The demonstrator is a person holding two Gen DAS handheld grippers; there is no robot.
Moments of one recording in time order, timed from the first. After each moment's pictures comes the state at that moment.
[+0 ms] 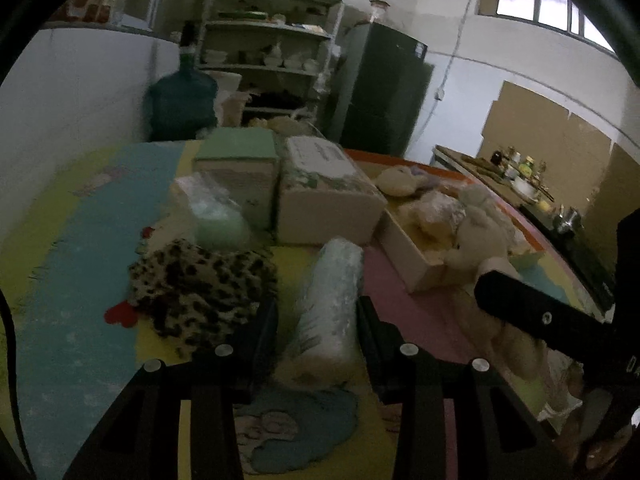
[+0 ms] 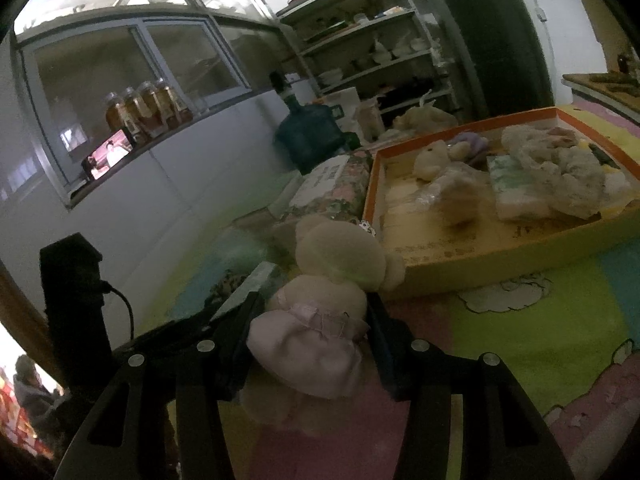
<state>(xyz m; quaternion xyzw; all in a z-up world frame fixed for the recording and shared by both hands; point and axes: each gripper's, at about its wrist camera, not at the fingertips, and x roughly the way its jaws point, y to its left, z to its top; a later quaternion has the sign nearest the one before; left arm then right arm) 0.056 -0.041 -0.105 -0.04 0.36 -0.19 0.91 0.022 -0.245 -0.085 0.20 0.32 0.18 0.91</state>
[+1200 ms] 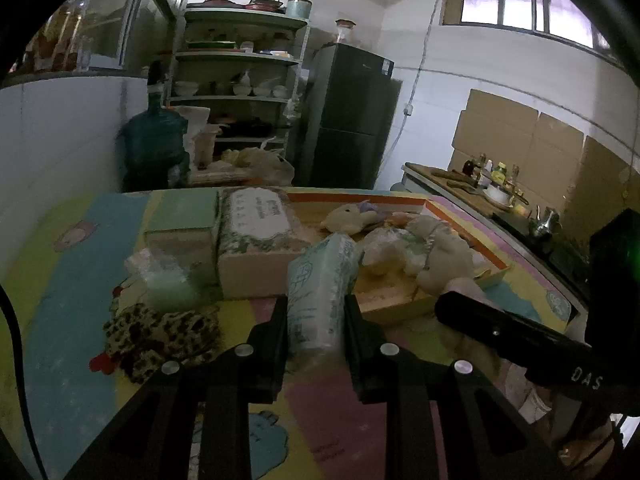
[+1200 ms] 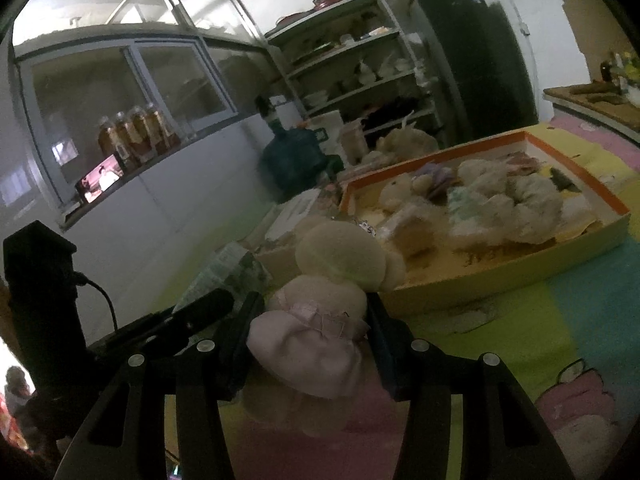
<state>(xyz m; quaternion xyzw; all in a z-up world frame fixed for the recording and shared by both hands) 0.045 -0.071 -0.062 -0.02 0.30 -0.23 0.93 0.010 -0.275 -0.067 0.20 0.29 0.14 0.93</state>
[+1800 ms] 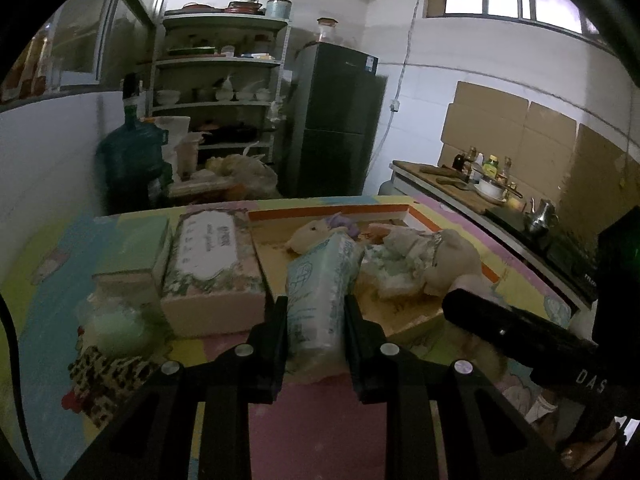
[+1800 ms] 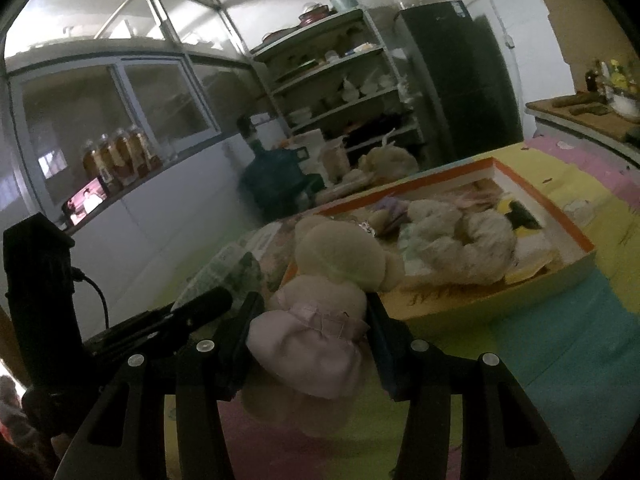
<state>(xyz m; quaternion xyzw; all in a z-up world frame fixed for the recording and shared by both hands) 0.069 -0.122 -0.050 0.00 0.30 -0.24 0.92 0.016 -0.326 -0.058 0.20 0.26 0.11 0.94</state>
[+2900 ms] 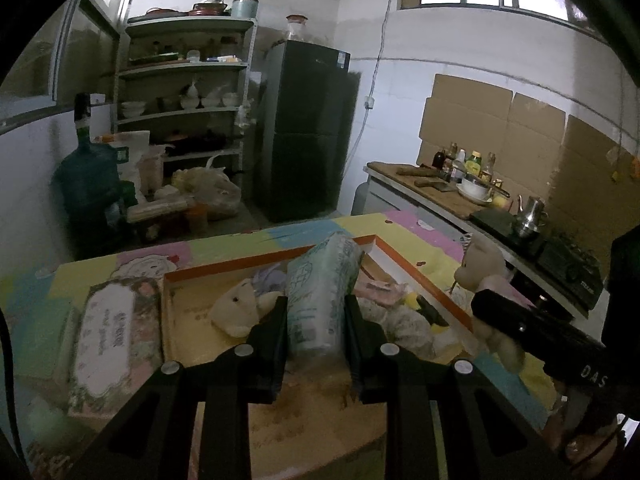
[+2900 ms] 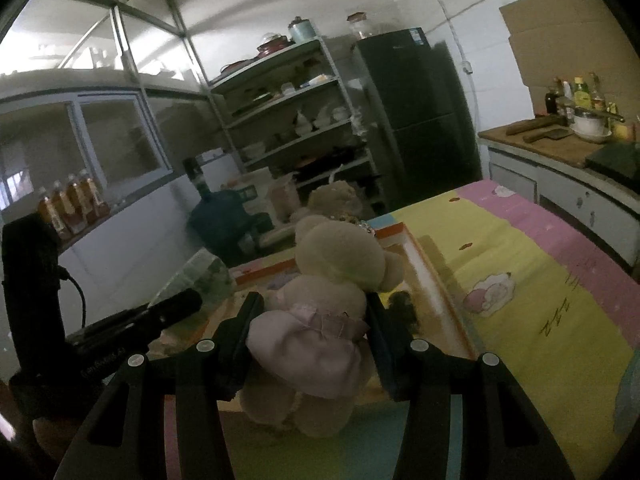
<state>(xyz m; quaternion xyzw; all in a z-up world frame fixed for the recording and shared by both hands) 0.135 -0.225 -0.031 0.01 0.29 -0.28 0.91 0.048 -0.439 -0.044 0.19 0.24 0.04 0.95</state>
